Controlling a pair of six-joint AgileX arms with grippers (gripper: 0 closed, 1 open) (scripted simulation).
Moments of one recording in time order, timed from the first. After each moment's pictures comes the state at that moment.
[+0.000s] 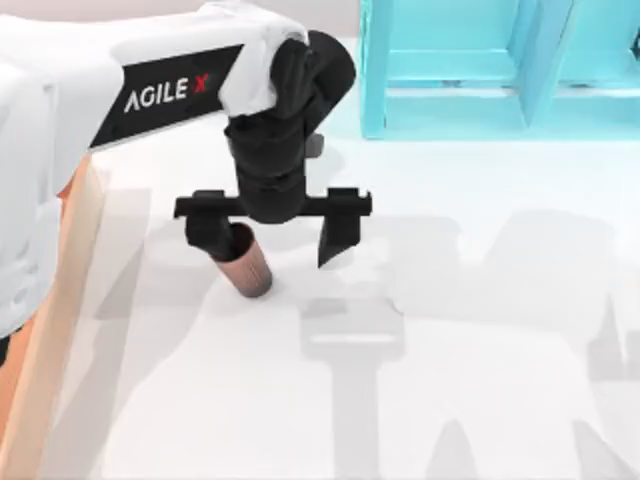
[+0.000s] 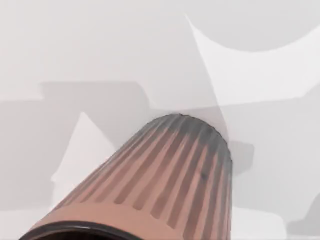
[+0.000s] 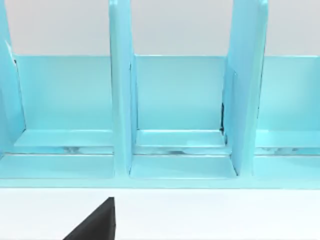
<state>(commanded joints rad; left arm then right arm) -0.58 2.23 1.75 -1.09 0.00 -0.55 0.00 0.00 0.00 0.00 0.00 0.00</state>
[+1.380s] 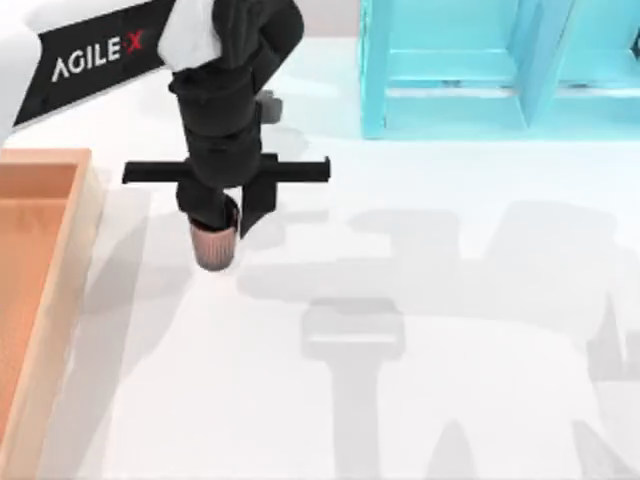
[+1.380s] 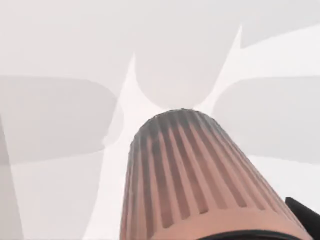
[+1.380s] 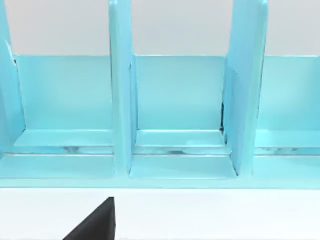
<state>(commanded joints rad) -0.49 2.14 1.78 -1.20 0.00 -0.46 0.00 0.00 0.00 0.00 0.00 0.00</state>
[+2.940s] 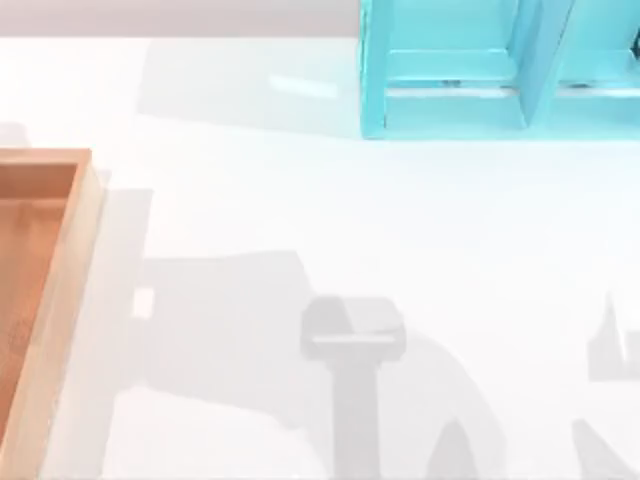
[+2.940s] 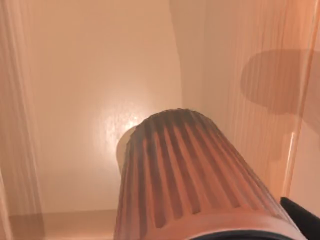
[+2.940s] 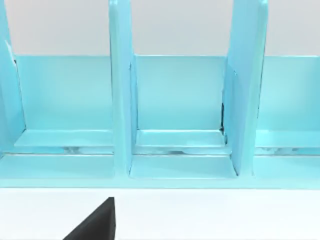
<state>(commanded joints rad) 0.26 1.82 1.71 -1.51 0.09 0.28 0.00 0.00 0.00 0.00 0.00 0.00</state>
